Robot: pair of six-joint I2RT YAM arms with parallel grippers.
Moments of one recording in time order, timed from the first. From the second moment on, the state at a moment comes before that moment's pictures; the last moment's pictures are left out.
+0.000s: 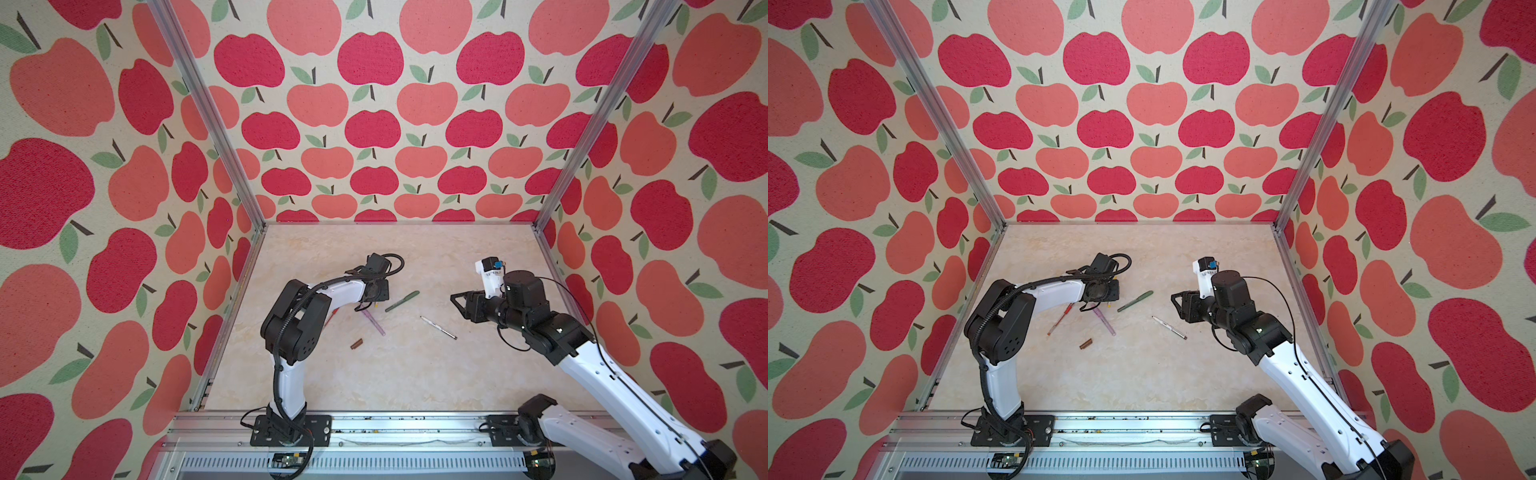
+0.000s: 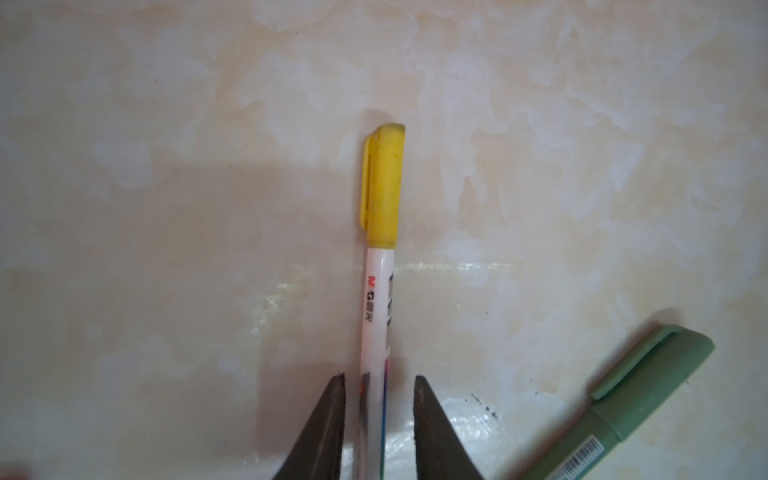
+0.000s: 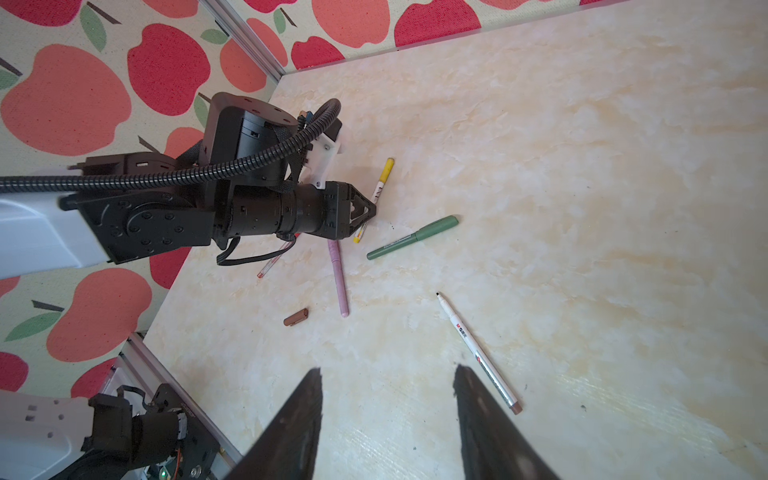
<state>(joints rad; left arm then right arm) -0.54 1.96 1.24 -0.34 -0.09 -0.49 0.60 0.92 0.89 -0.55 -0.19 0.42</state>
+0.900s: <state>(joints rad) -0.50 0.81 0.68 -0.15 -0.05 -0.40 0.64 1.55 1.08 -0.78 -0.14 0.14</state>
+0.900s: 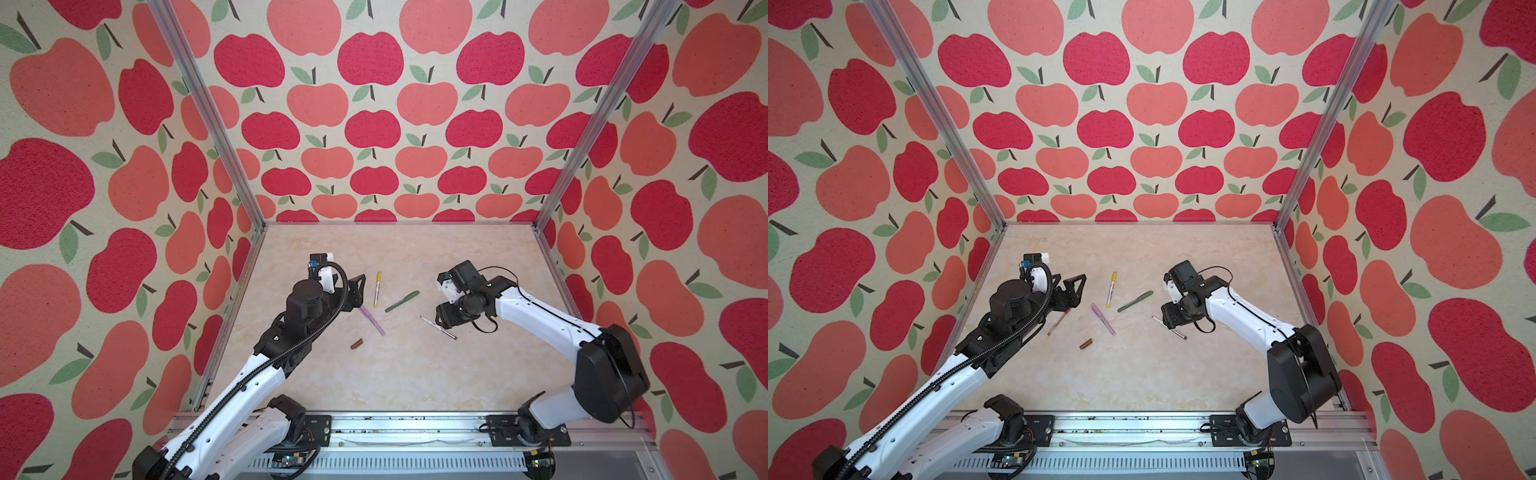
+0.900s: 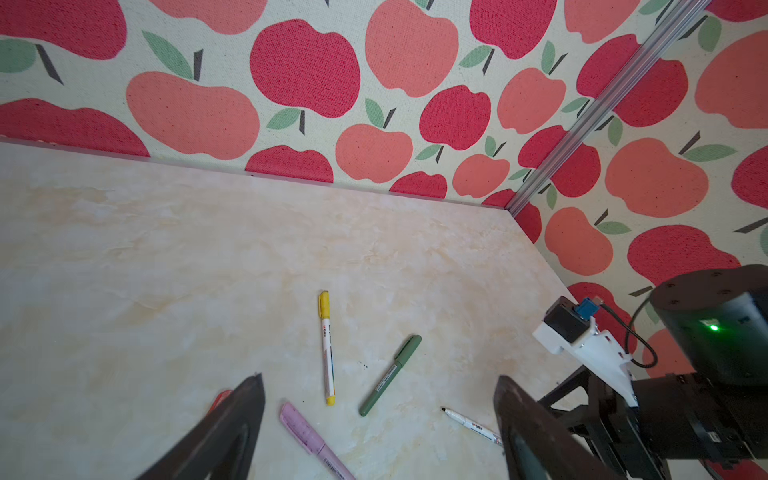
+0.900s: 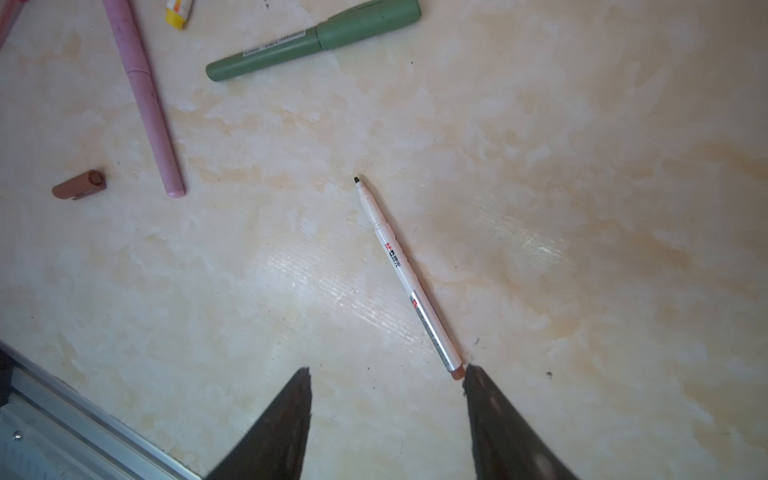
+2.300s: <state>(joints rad) -0.48 0.77 0.63 -0.26 -0.06 -0.50 0.69 1.86 1.19 -0.73 -0.06 0.05</state>
